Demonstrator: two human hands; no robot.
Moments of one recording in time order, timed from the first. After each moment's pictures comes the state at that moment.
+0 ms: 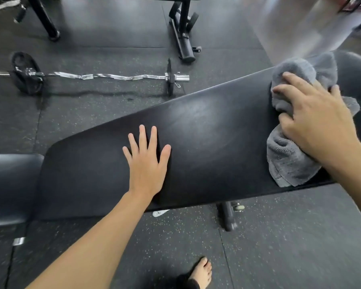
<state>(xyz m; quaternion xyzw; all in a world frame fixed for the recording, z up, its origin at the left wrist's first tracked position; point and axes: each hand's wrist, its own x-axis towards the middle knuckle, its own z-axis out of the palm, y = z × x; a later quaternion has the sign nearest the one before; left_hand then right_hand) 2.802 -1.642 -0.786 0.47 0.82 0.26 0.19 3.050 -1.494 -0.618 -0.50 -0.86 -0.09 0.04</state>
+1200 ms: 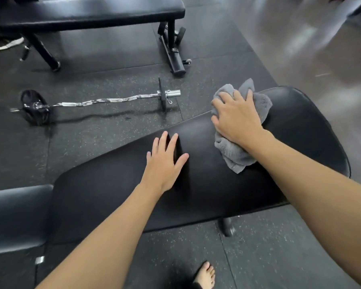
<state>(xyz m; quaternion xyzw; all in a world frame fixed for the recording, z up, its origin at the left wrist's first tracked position) 2.845 -1.554 -0.690 0.57 0.76 0.18 0.27 3.007 -1.402 -0.615 -0.46 -0.88 -0.10 -0.05</state>
